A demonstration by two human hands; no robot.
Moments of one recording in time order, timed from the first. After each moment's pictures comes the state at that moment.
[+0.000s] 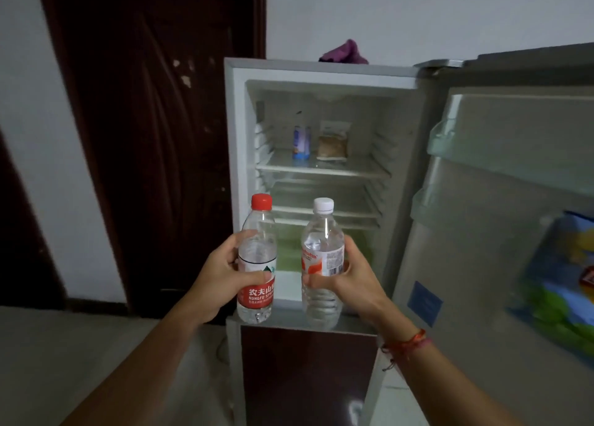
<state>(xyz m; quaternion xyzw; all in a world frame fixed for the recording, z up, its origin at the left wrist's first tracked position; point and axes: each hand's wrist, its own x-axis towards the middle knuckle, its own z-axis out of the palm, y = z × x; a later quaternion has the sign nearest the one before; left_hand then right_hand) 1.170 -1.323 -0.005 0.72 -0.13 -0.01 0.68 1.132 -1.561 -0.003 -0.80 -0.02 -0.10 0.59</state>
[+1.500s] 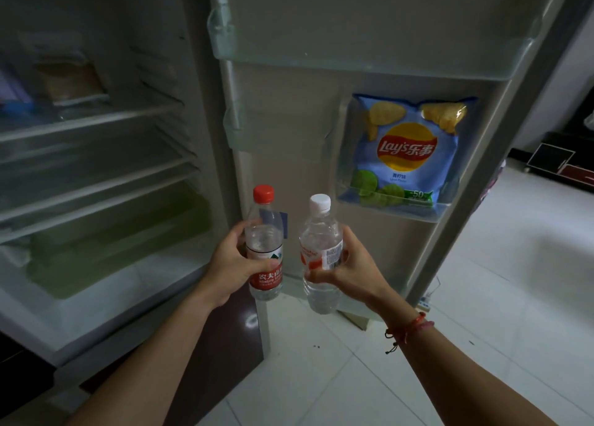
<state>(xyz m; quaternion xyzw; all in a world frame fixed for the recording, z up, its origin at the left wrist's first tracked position) 1.203 -1.556 -0.088 0.64 -0.36 -0.31 0.60 1.006 -1.680 -0.091 -0.77 0.35 -0.24 0.48</state>
